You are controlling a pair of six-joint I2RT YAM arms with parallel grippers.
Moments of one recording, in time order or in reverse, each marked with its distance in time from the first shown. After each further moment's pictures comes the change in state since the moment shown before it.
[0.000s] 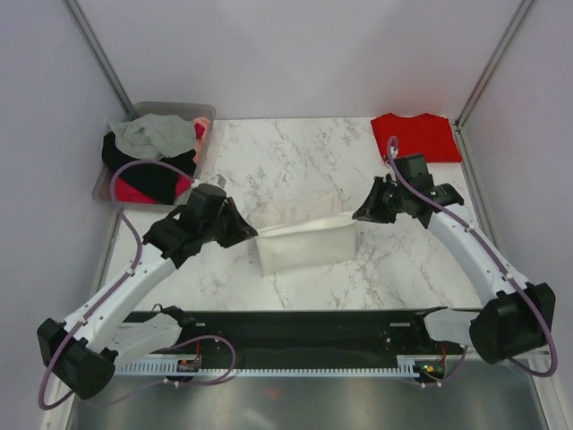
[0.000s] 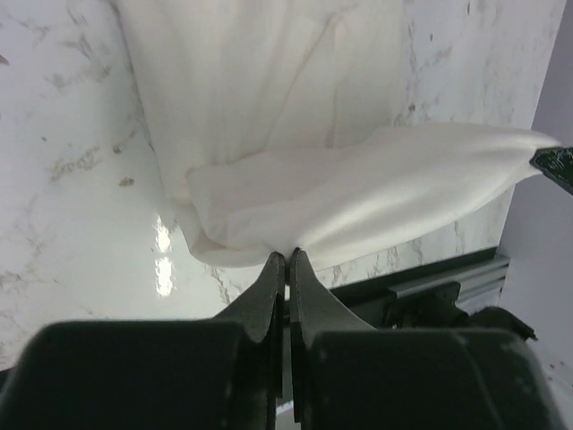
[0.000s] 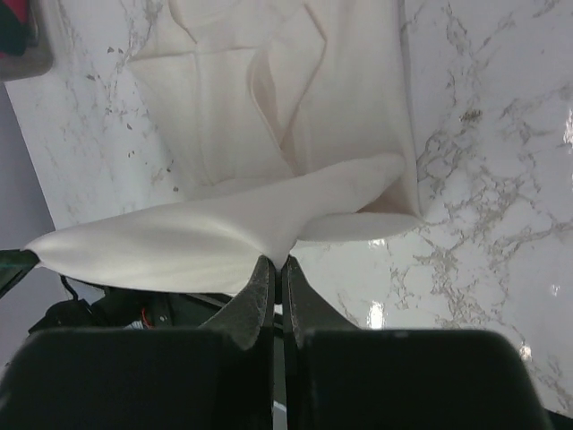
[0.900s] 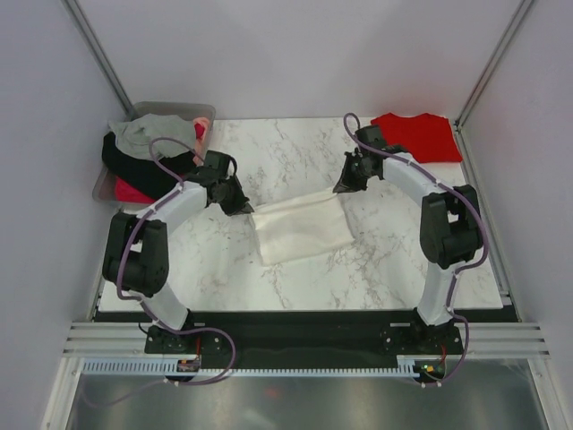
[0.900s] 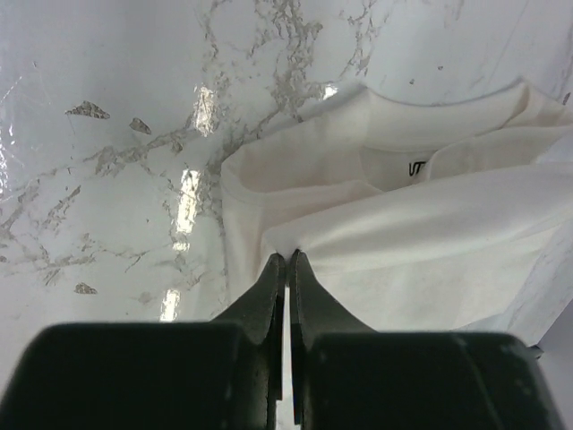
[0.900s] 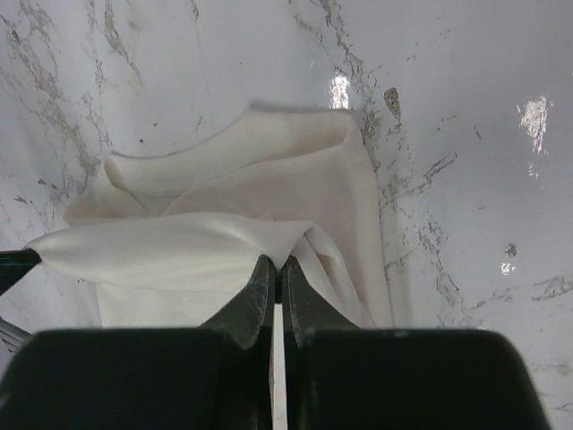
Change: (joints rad) left arm 0.334 0.684 0.196 0.240 0.159 0.196; right arm 0.006 0.700 0.423 0.159 0.067 -0.076
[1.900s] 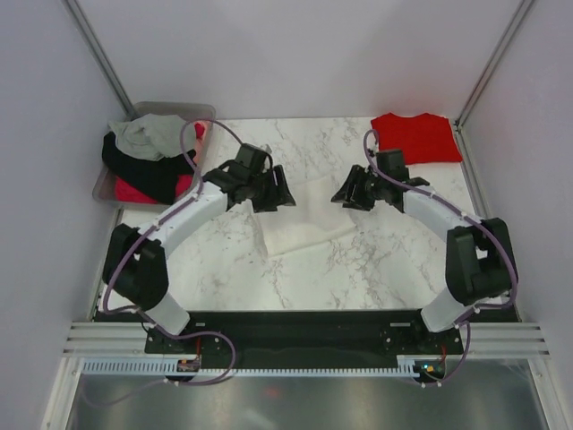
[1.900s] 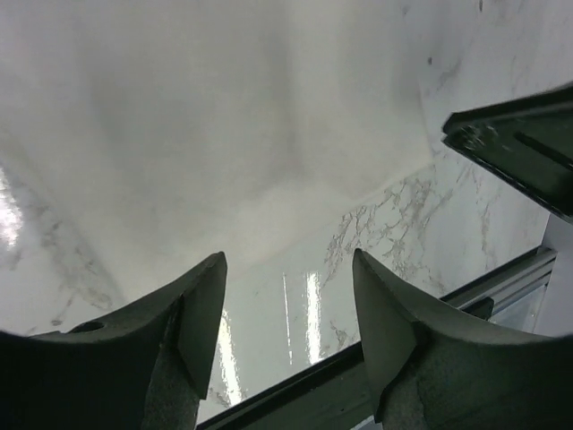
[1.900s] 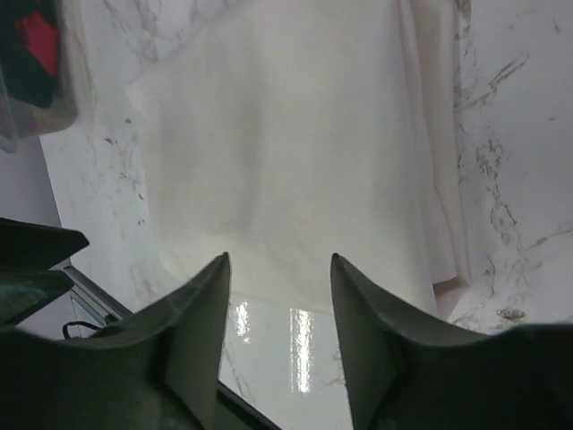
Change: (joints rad) left arm -0.245 -0.072 0.160 -0.074 -0.023 0.027; right arm -0.033 -0.335 -0.406 0.302 -0.168 0.062
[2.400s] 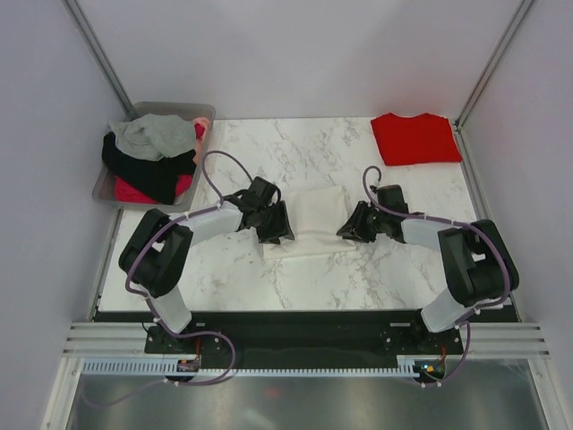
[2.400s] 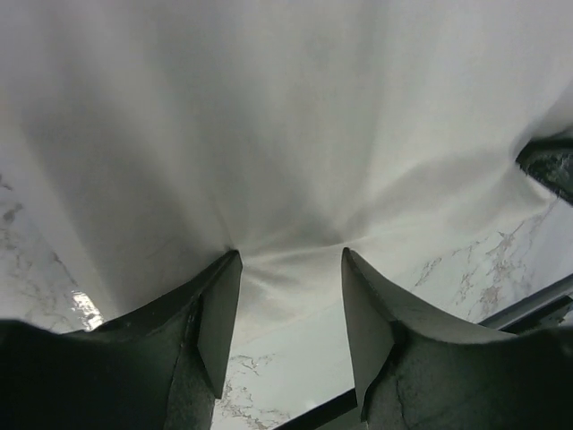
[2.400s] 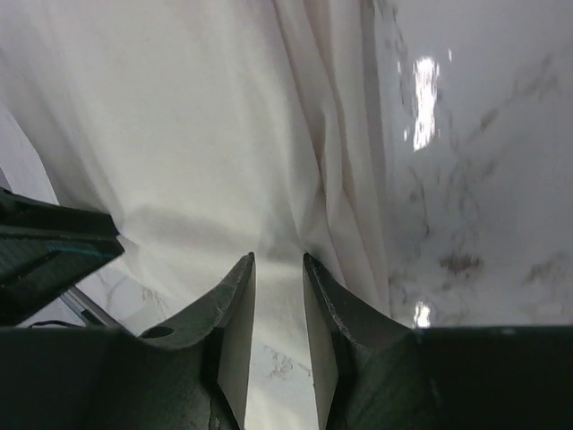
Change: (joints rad) left arm -0.074 0.154 -0.258 0.216 0.035 -0.057; right arm -0.005 0.060 -0.359 0.284 -0.018 0.077
